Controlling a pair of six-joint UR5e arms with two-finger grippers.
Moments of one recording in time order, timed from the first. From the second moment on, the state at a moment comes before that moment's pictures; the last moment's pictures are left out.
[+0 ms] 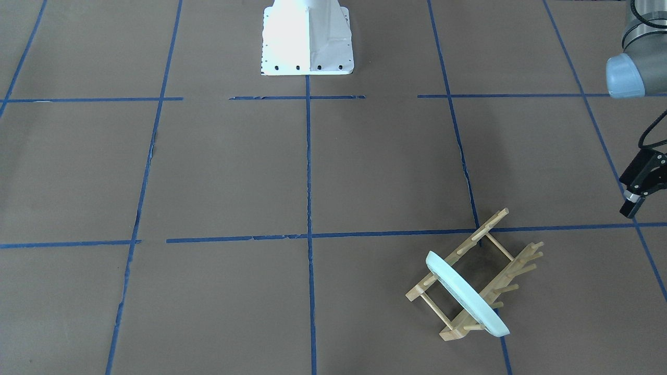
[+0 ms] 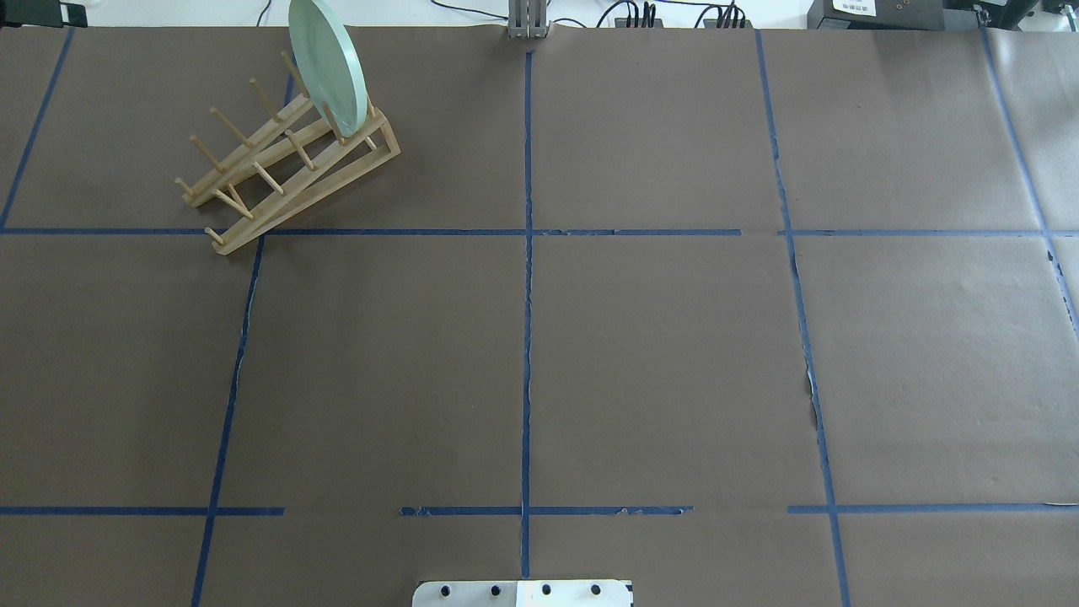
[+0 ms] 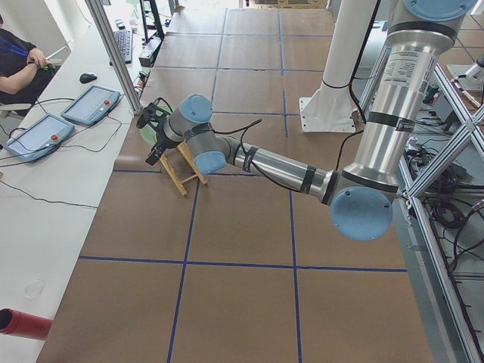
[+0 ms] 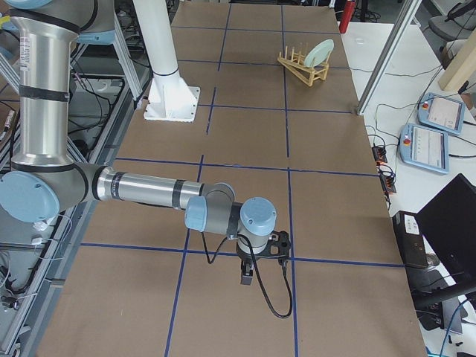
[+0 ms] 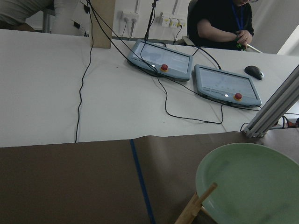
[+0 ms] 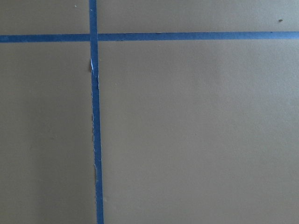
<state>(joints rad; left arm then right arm) -1.30 -1.78 -1.64 -2.34 -2.07 -0.58 1.61 -1.68 1.60 -1.60 2.30 -0.07</state>
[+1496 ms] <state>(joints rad) -1.62 -1.63 -1.51 -1.61 -2.28 0.23 1.61 -1.68 1.60 -1.60 2.30 -0.07</state>
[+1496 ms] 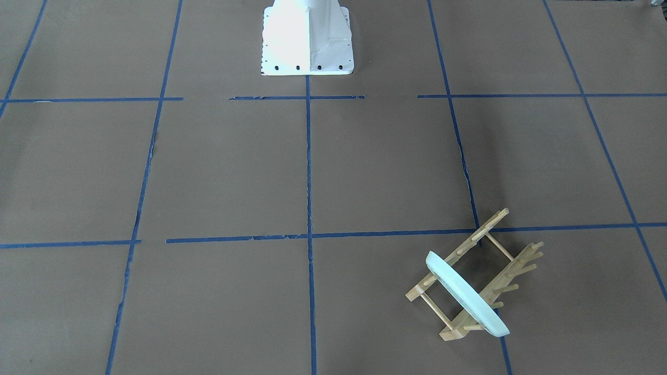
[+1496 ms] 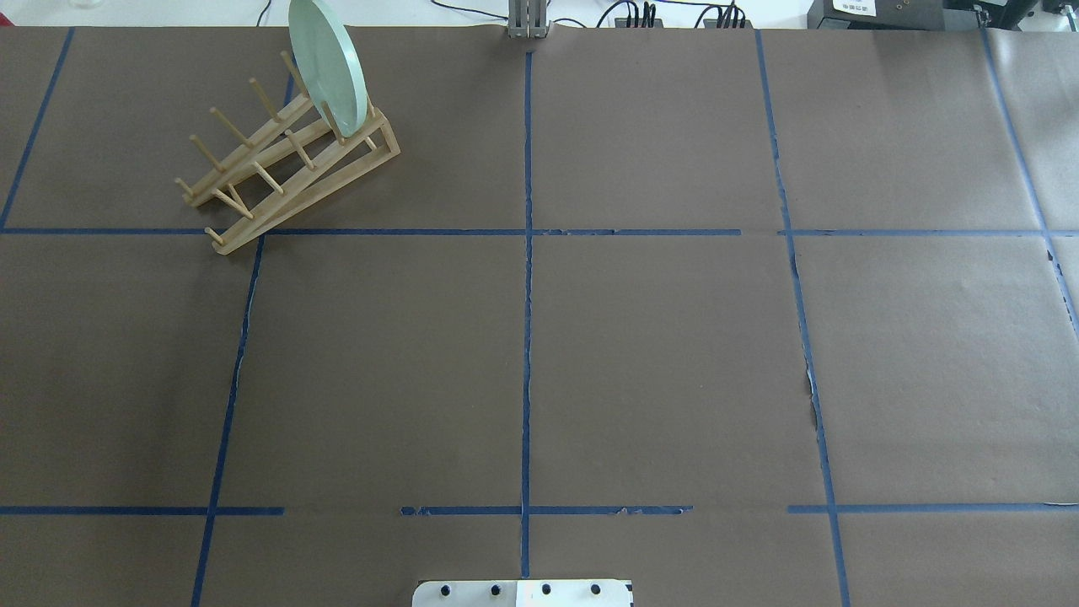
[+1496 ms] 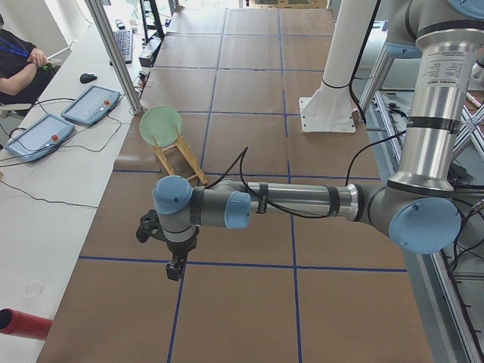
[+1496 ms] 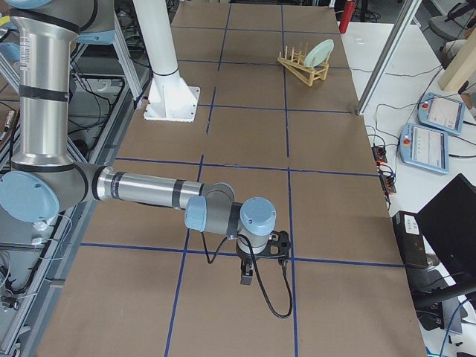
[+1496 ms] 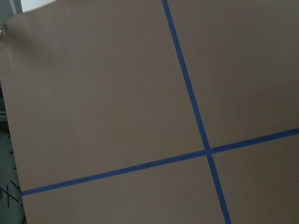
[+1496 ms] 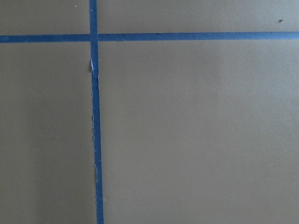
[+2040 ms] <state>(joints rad) -1.63 -1.53 -1.57 -1.60 -2.35 0.14 1.61 -1.68 1.60 -1.60 2.30 -0.07</state>
